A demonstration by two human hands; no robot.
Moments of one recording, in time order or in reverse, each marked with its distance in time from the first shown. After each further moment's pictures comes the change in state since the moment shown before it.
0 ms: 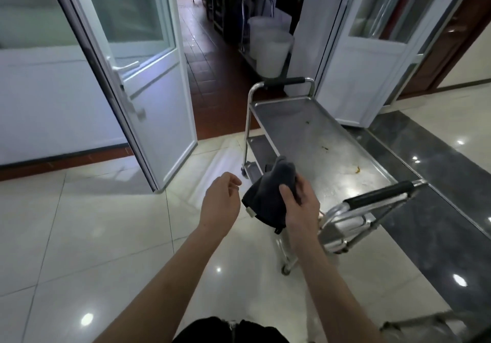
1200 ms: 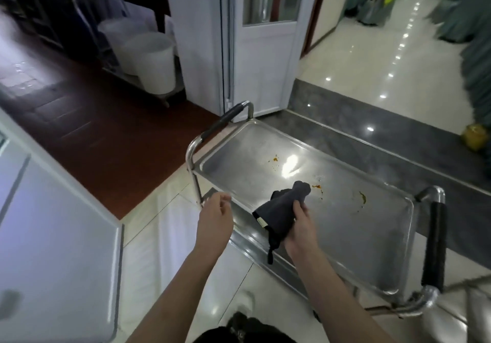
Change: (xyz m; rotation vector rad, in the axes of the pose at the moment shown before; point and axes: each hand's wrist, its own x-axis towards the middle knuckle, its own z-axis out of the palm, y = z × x) left_hand 0.557 0.005 0.114 -0.020 -0.554 0.218; right_hand 0.443 0.144 0.159 0.702 0.783 0.441
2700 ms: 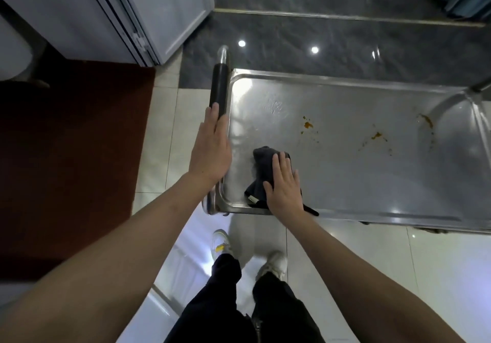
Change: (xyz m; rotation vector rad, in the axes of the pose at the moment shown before) left_hand 0.513 -0.080 0.041 0.586 -0.534 0.709; right_hand 0.287 0.178 0.201 -1.644 0.291 -0.286
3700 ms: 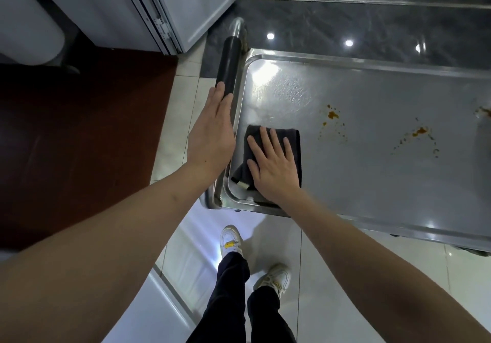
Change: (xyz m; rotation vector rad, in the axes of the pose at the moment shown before) left_hand 0.001 -0.005 0.019 0.156 0.126 0.006; right_hand 0.062 -0.017 0.032 -0.251 0.088 -0.337
